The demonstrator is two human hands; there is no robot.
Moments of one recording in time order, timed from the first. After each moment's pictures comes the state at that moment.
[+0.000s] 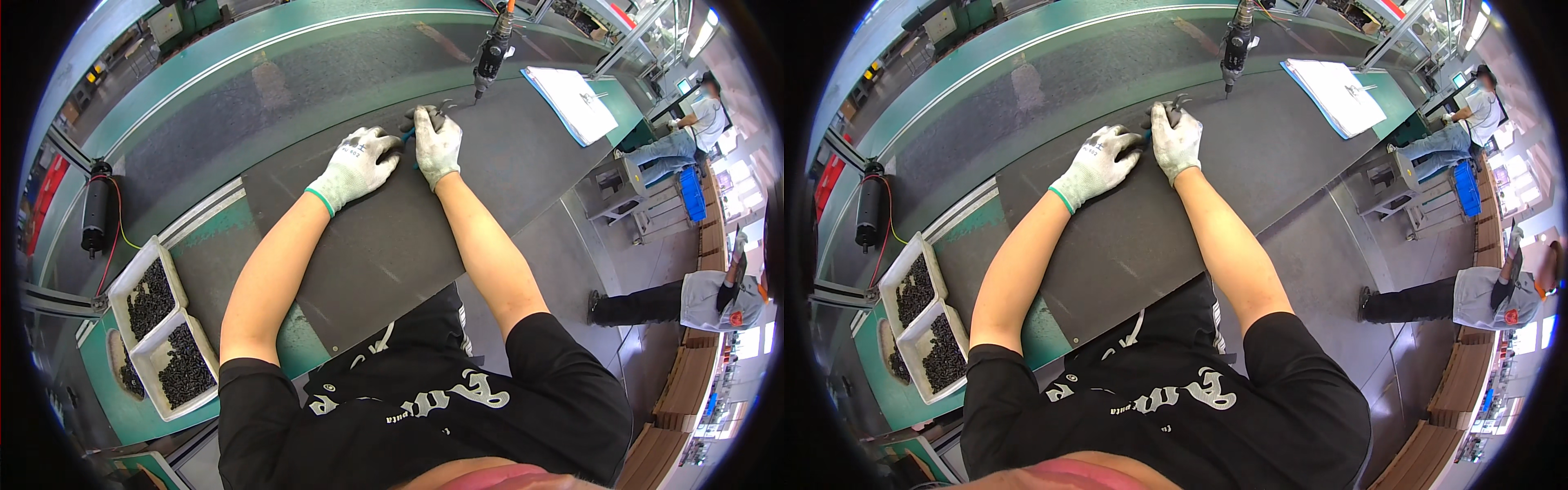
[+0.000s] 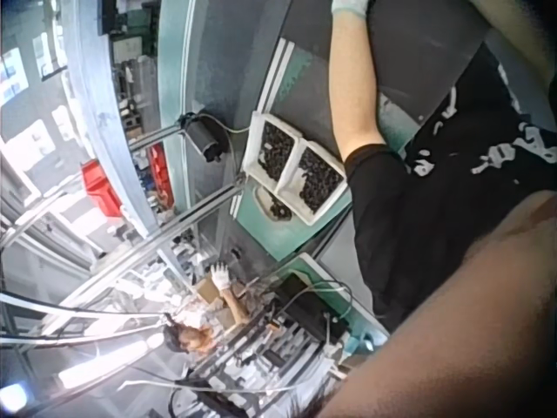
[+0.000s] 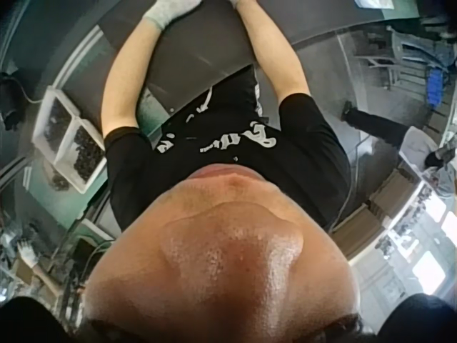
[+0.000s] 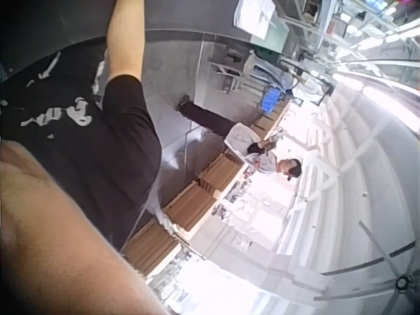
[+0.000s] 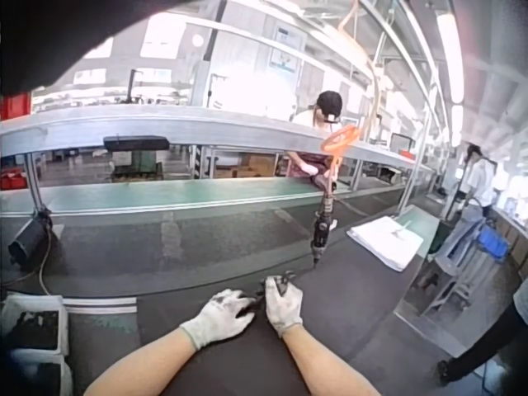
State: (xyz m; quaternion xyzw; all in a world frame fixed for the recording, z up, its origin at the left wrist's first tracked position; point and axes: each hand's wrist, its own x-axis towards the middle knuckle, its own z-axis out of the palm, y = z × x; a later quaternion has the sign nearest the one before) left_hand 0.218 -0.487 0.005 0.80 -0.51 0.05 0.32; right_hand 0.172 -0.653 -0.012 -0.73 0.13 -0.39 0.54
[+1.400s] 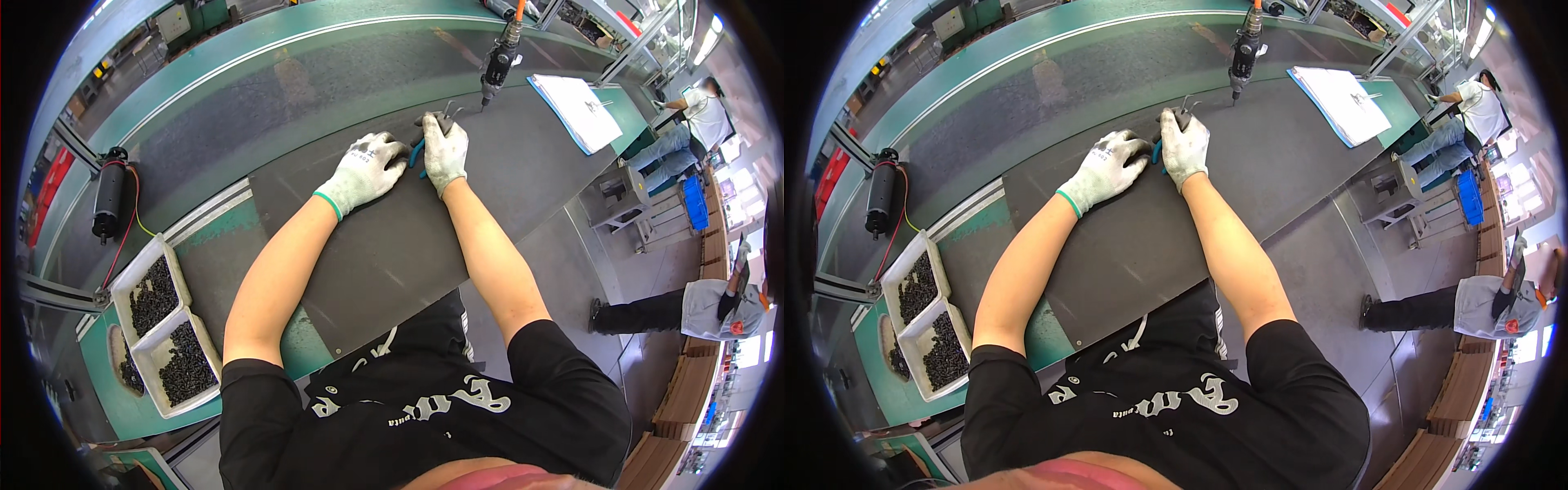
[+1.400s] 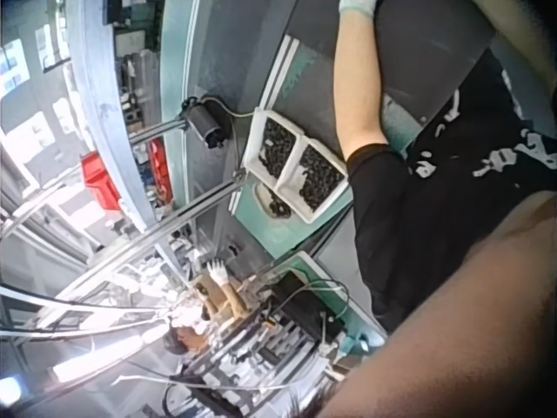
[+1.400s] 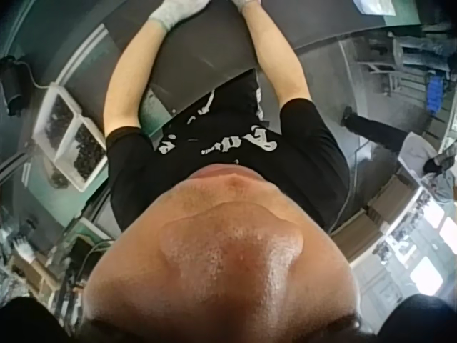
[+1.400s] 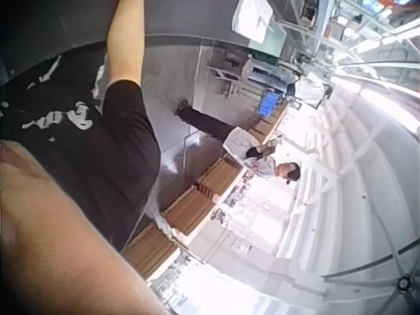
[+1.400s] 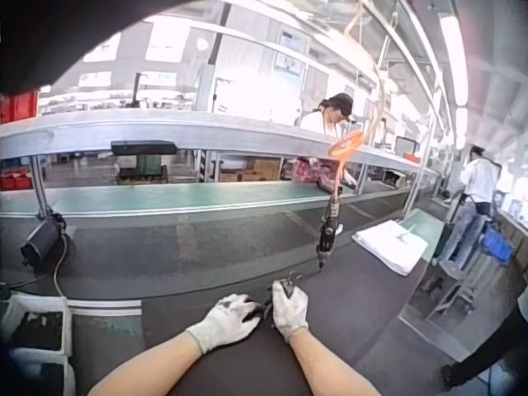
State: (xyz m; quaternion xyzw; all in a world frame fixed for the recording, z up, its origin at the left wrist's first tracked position) left_hand 0.213 -0.483 0.003 0.79 -0.52 0.05 0.32; right_hand 0.162 -0.652 -0.003 -0.75 0.16 -0.35 0.54
